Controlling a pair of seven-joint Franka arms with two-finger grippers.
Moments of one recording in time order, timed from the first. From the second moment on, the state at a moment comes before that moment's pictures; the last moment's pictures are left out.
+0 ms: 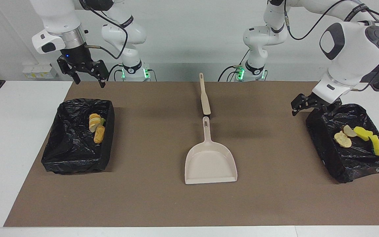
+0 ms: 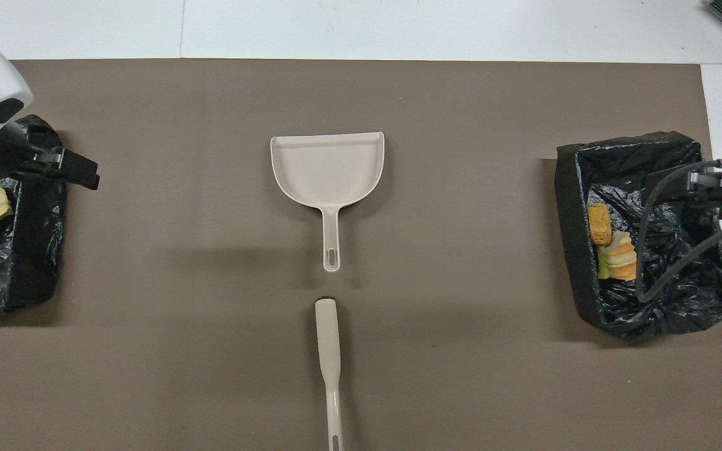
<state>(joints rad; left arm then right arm) 0.06 0.14 -0.15 -1.51 0.01 1.63 0.08 -0.08 -0.03 0.12 -1.55 -0.03 1.56 0.22</state>
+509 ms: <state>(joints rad) 0.06 0.03 -0.15 -1.56 0.03 1.56 0.08 -0.08 -0.03 0.12 -1.55 -0.03 1.56 0.22</state>
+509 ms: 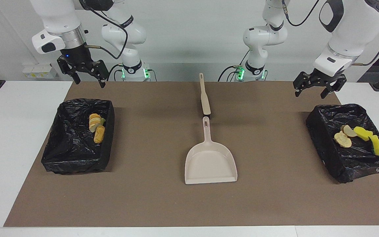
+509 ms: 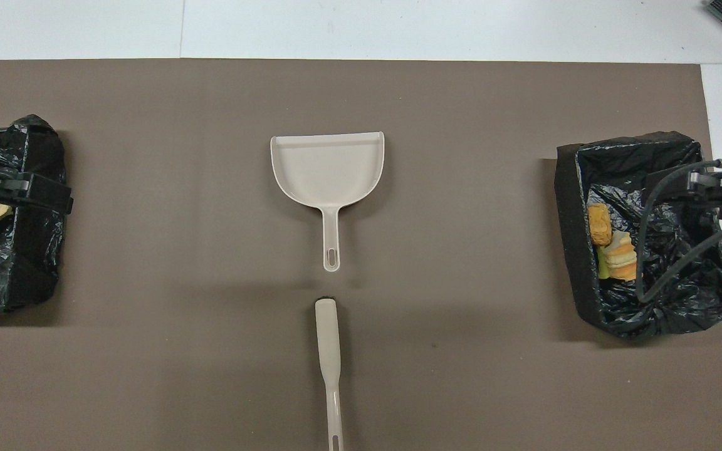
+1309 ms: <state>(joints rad) 0.06 0.02 -0.14 -1.58 0.02 1.59 0.09 -0.08 -0.03 0.12 -1.55 -0.03 1.56 0.22</state>
